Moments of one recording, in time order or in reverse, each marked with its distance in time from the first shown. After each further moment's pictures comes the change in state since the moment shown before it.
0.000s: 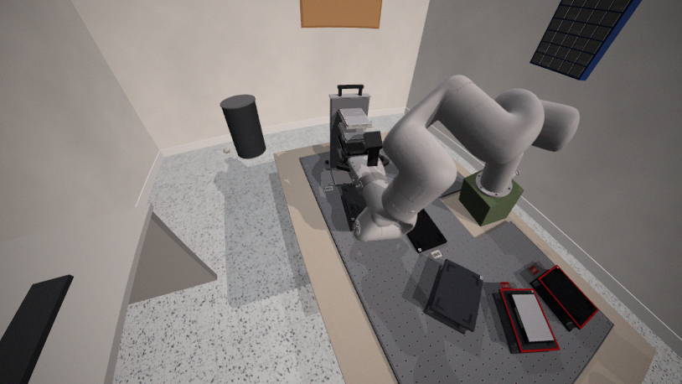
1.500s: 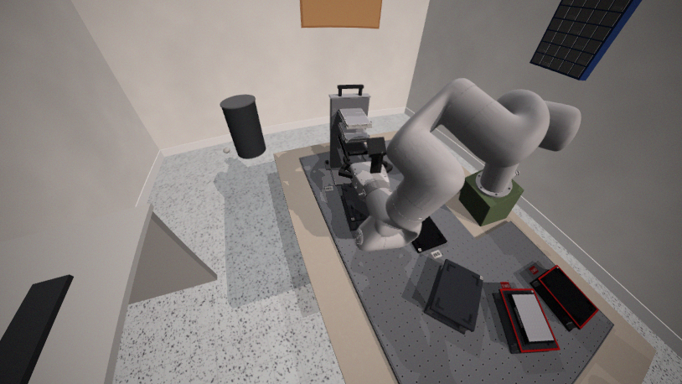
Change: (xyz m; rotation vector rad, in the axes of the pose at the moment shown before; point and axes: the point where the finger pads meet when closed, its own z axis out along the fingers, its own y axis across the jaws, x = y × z) arm -0.001 0.000 -0.029 0.000 0.000 0.001
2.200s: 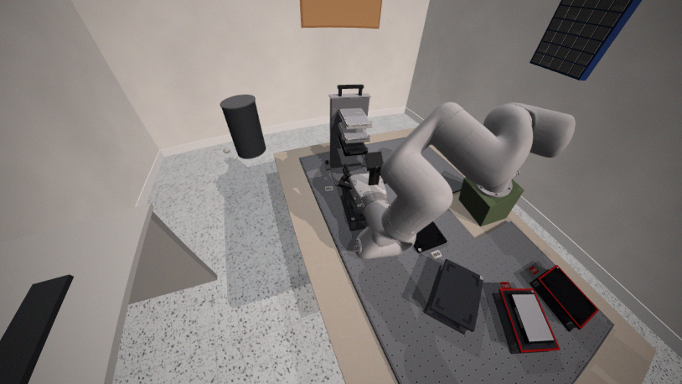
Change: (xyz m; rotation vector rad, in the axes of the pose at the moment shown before) arm -0.046 0.001 -0.001 0.001 -0.001 -0.001
